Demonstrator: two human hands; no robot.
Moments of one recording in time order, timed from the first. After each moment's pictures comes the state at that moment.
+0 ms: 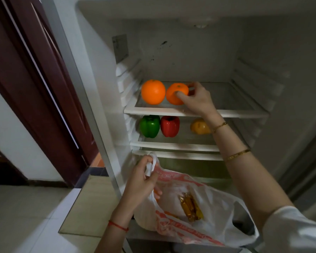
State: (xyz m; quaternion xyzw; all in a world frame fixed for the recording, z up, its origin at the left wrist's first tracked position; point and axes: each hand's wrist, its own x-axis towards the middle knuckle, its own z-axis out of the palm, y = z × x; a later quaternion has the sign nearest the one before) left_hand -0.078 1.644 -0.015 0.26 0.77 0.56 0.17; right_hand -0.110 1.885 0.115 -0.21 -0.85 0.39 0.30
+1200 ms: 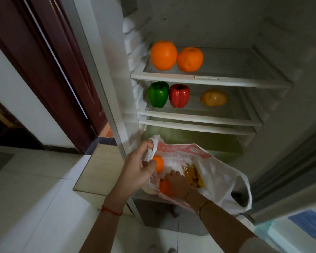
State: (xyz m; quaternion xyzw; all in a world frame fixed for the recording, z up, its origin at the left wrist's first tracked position) left_hand -0.048 1.599 -0.032 0.27 0.77 0.55 0.17; right_hand -0.011 1.778 -0.236 -0.09 -0.98 0.11 -0.17
